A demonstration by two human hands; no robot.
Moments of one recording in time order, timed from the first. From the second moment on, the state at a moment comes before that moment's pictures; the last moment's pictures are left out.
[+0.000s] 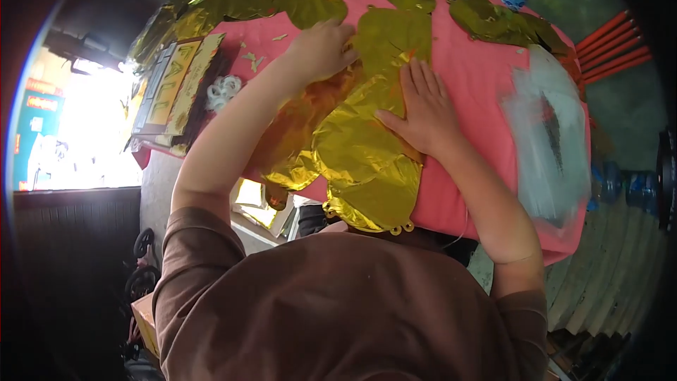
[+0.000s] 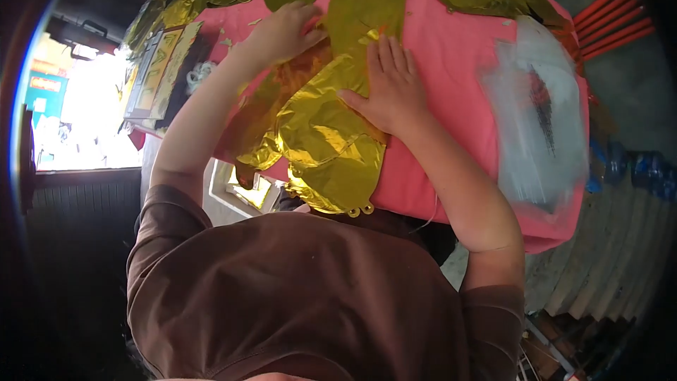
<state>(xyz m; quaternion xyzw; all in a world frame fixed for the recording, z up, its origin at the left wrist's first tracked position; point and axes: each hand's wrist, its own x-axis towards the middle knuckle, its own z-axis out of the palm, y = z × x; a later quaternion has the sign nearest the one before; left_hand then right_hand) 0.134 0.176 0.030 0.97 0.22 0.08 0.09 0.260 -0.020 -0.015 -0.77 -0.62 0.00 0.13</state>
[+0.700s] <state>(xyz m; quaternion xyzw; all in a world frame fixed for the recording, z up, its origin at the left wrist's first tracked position) 0.004 0.106 0.082 0.82 0.45 -0.05 0.35 0.258 -0.020 -0.012 -0.78 -0.61 0.01 0.11</state>
